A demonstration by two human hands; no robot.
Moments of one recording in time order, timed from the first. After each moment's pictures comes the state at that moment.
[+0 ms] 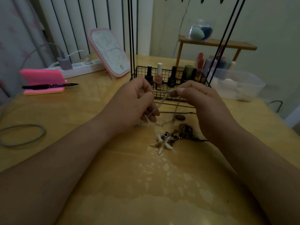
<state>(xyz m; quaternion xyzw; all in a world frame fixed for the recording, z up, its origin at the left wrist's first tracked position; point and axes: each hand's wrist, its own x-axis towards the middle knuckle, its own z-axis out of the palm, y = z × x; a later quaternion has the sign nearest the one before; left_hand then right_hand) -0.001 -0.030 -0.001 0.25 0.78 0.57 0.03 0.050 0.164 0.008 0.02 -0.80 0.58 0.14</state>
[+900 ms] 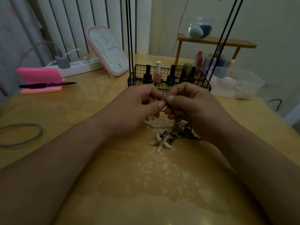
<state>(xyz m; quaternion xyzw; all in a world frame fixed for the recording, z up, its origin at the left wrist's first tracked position) -0.006 -0.031 -0.008 0.33 0.80 0.49 0.03 0.047 0.163 0.001 0.05 -0.73 0.68 0.04</state>
